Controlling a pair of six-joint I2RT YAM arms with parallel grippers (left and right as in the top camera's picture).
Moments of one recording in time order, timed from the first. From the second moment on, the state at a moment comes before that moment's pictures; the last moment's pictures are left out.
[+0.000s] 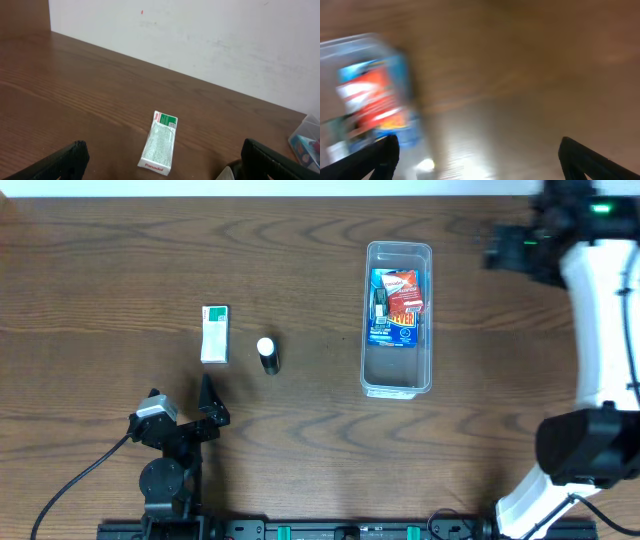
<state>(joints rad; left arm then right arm) 0.00 0.01 0.03 -0.11 -0.14 -0.30 -0.09 1.89 2.01 -1.32 0.11 0.28</state>
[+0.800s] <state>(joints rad) 0.00 0.01 0.03 -0.11 -0.14 -0.30 -0.31 1.91 2.01 -1.34 0.11 0.28</state>
